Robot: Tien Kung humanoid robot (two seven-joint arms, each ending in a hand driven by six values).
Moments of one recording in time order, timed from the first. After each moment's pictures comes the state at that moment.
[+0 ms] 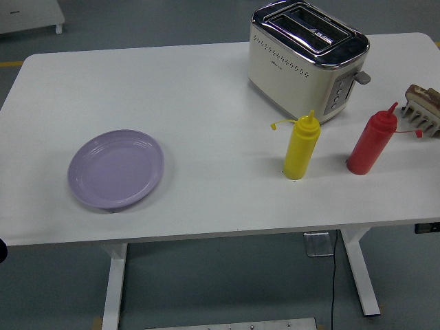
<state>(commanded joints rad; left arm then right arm) -0.07 0.21 -1.73 -1.35 0.33 0.06 -0.11 0.13 -0.38 1.83 1.47 -0.47 -0.19 0.00</state>
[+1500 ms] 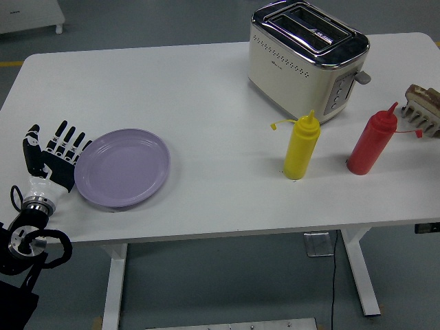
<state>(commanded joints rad) -0.25 0.18 -1.32 -1.09 0.28 0.00 -0.09 0.15 -0.41 1.71 1.49 -1.56 -0.21 -0.14</state>
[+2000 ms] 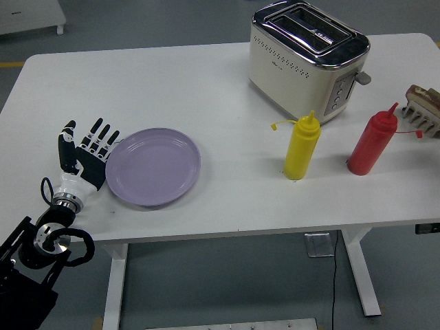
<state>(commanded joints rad) -0.30 0.15 -1.19 -1.08 0.26 -0.01 -0.09 0.17 -0.44 1.64 1.46 -1.86 -0.01 -0.26</state>
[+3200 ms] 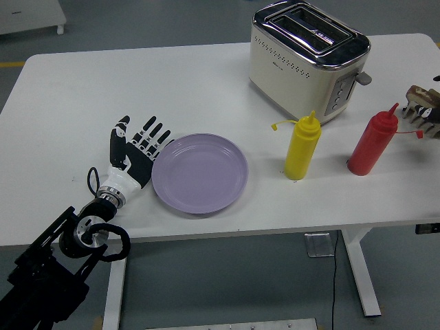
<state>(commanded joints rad) -0.40 0.08 -1.01 -1.05 0.21 -0.01 -0.09 0.39 -0.47 1.37 1.22 -2.07 0.03 -0.31</state>
